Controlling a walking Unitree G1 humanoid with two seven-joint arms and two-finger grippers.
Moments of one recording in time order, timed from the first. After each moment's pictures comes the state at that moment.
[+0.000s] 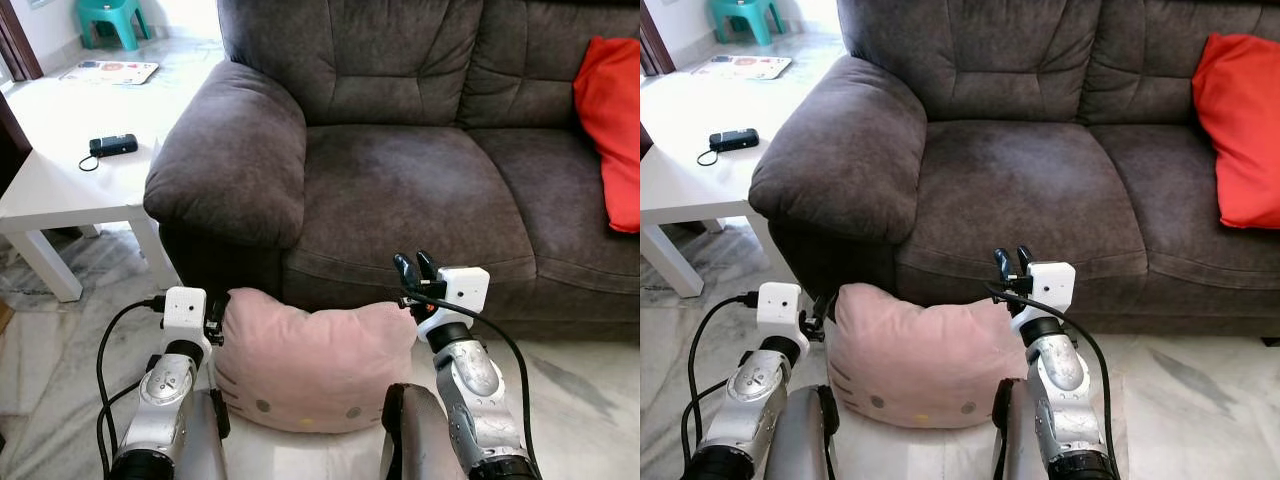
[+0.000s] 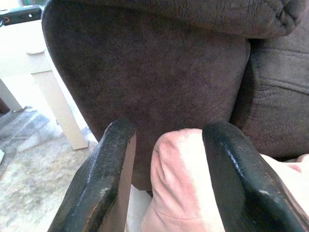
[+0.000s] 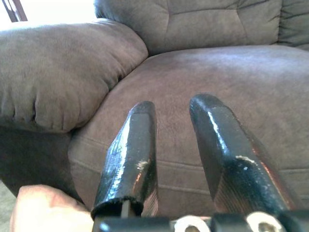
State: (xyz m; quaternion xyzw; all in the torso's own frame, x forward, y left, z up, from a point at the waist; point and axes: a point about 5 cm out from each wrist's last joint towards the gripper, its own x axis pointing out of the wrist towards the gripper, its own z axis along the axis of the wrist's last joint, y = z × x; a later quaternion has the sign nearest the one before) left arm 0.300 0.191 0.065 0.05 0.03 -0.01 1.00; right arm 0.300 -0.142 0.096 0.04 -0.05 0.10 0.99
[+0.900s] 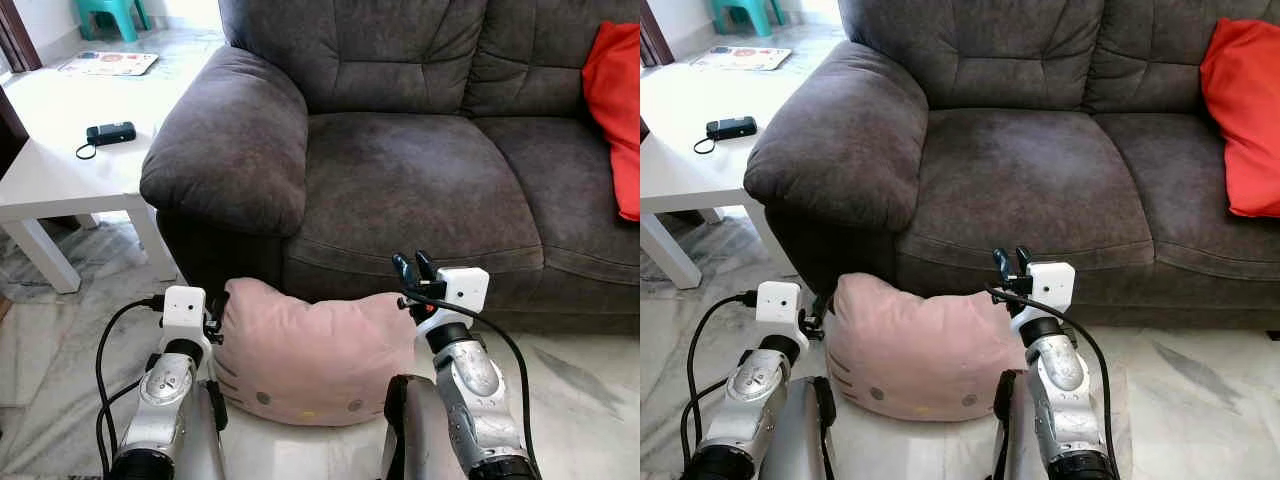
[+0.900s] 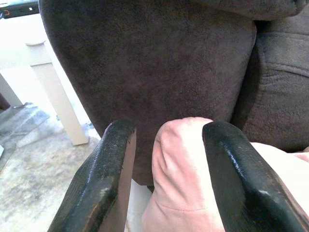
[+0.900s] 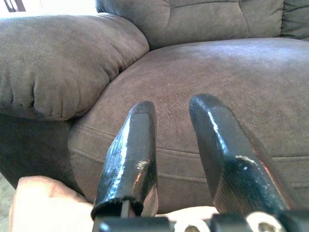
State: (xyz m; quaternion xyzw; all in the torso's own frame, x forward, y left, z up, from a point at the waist) left arm 0.300 0.191 0.066 0.05 0.03 0.00 1.00; right arm 0.300 -0.142 0.096 0.05 -0.05 0.10 0.99
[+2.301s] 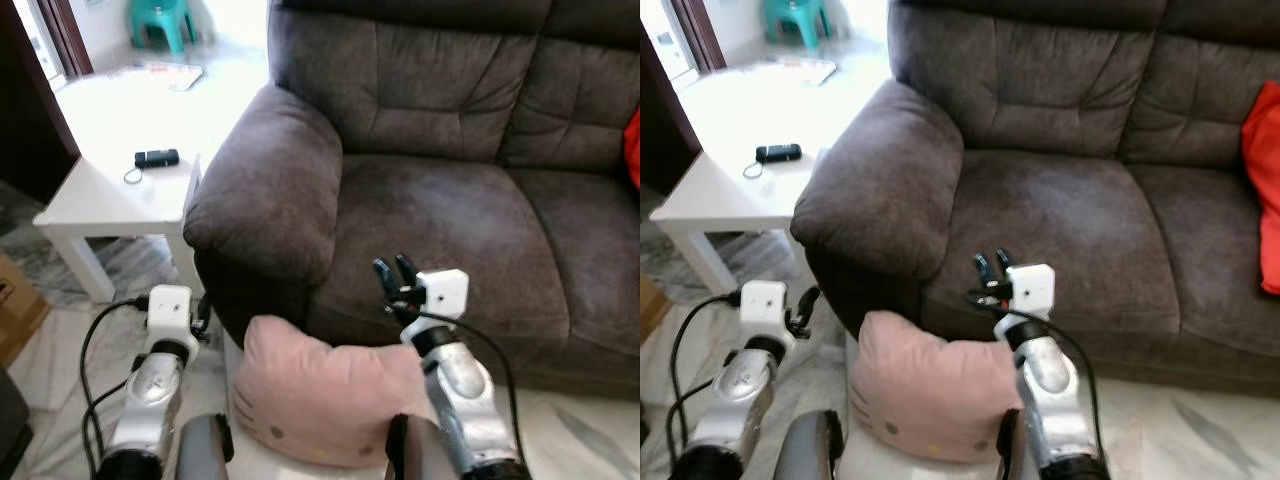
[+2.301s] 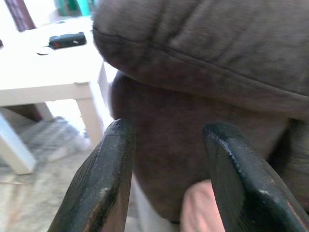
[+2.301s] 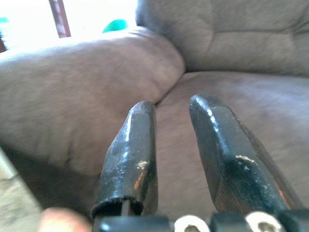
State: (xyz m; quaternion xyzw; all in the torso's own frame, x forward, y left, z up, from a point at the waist) left arm 0.303 0.181 0.069 0.05 0.02 -0.02 1.00; right arm 0.296 -0.148 0.091 0.02 -0.04 0.11 0.99
